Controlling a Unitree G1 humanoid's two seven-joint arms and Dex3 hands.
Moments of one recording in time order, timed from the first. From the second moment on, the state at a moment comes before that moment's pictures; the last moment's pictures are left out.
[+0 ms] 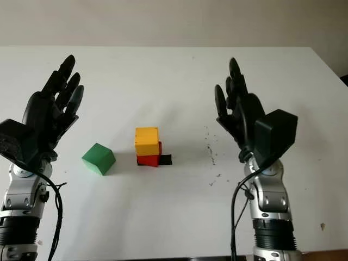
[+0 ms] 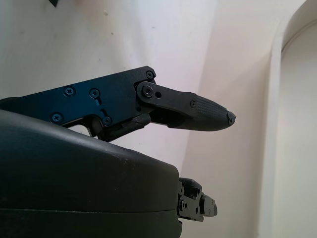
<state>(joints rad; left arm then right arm) -0.34 0.31 0.20 0.17 -0.03 -0.13 -0.09 -0.31 -0.19 -0.12 0.06 0.09 0.13 0.14</state>
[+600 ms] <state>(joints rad) -0.24 0.59 0.21 0.01 0.15 -0.17 -0.24 -0.30 -0.15 -0.07 0.06 0.07 0.15 0.12</state>
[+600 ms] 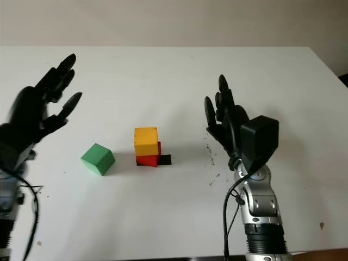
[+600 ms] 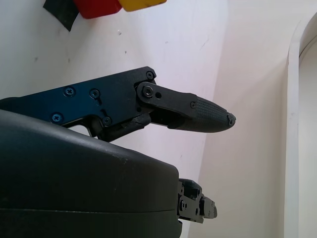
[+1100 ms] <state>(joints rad) -0.26 0.97 0.12 -0.05 0.19 -0.22 -0.71 -0.30 -0.15 -0.06 0.06 0.05 0.14 0.11</state>
